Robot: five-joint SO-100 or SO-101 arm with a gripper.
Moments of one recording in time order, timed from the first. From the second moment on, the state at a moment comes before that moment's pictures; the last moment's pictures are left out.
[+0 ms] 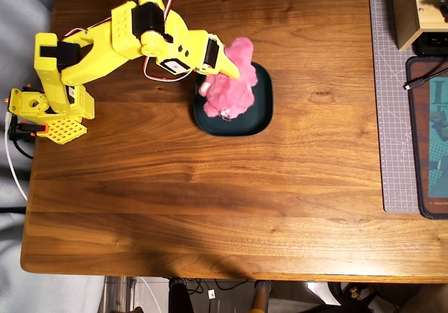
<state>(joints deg) 4.3 76.2 53.4 87.4 11.0</state>
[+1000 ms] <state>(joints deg) -0.3 115.6 75.8 85.3 11.0</state>
